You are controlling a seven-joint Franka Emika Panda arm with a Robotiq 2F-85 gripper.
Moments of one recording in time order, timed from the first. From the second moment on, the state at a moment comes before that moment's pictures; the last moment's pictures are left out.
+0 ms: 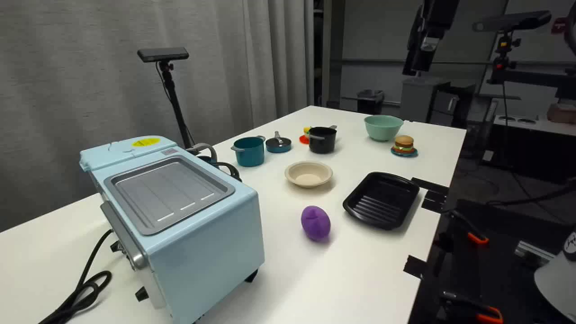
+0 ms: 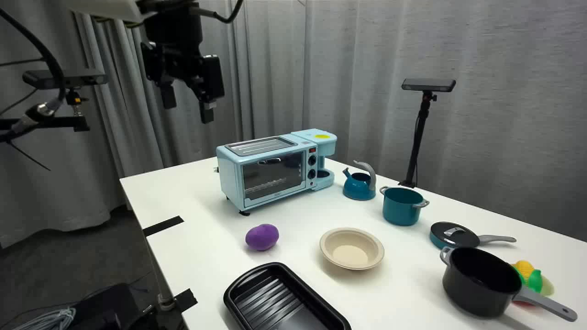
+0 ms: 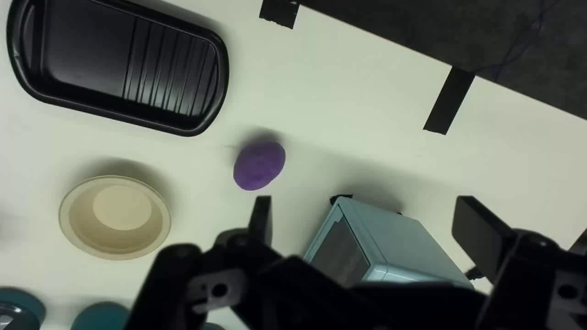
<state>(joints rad) 0.15 -0.78 -0.05 -2.50 0.17 1.86 -0.18</state>
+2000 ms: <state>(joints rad) 0.12 -0.27 -0.11 -2.52 0.18 2.26 -0.41</state>
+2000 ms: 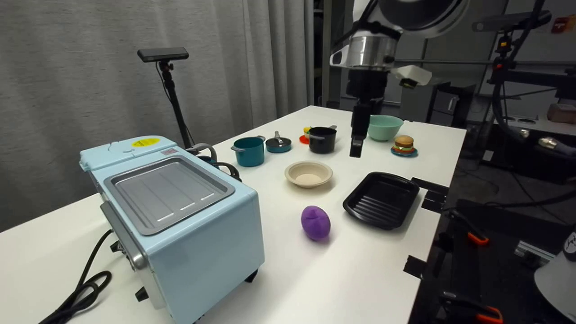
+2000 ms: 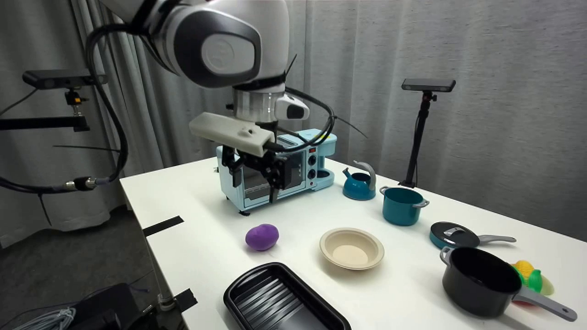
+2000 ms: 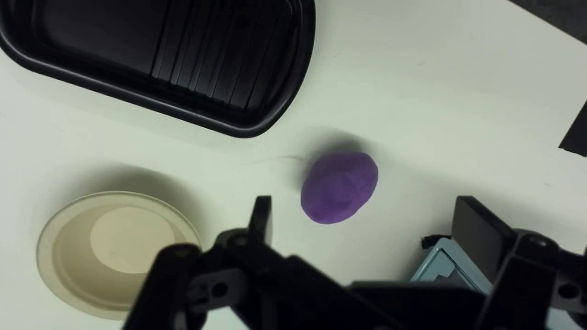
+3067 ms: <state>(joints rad) 0.12 -0.01 -0.05 -2.52 0.38 2.53 -0.67</state>
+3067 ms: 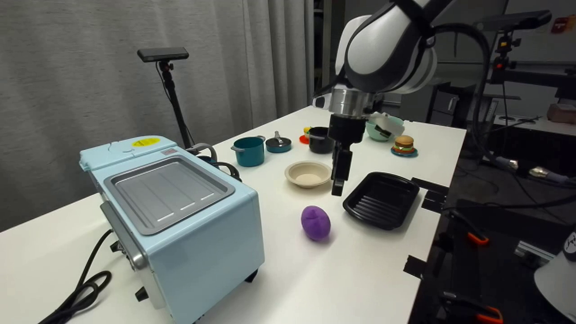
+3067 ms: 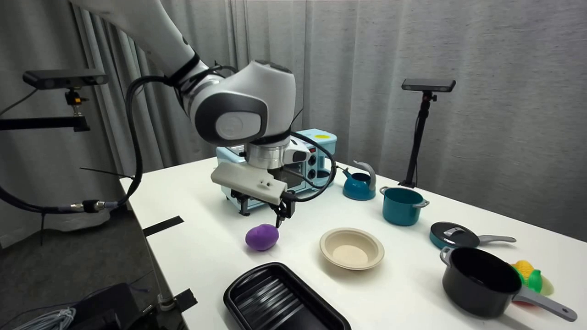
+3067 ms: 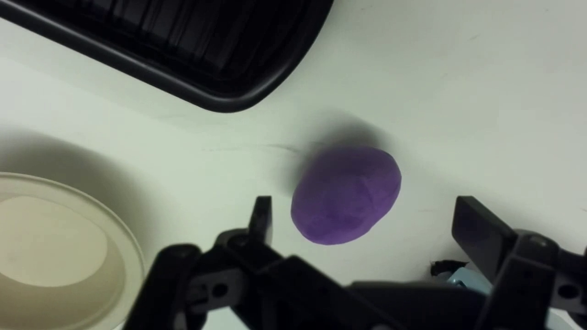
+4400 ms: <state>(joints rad) -0.06 0.33 0.20 -2.31 0.57 2.69 -0.92</state>
